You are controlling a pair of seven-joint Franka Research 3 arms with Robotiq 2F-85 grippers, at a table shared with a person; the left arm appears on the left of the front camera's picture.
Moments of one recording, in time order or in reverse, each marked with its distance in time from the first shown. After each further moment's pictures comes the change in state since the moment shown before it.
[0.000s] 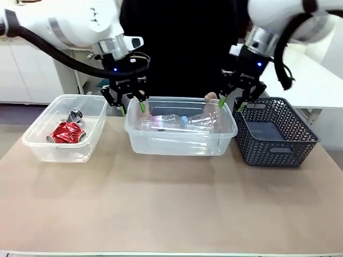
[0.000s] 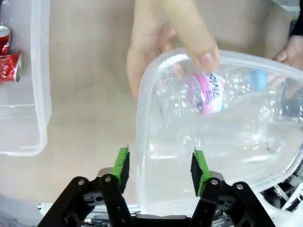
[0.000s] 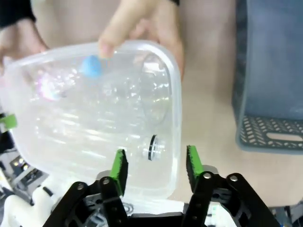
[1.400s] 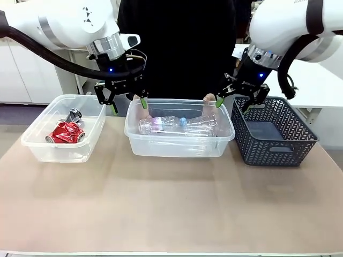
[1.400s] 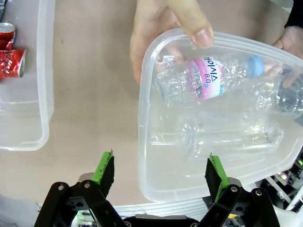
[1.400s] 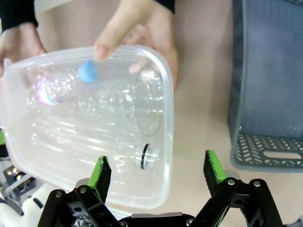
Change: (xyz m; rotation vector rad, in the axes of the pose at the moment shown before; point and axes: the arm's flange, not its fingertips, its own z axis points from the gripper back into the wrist) left arm -0.015 0.002 0.002 0.004 -0.030 -0.008; right arm -0.009 -0.012 -0.019 0.000 -0.093 0.032
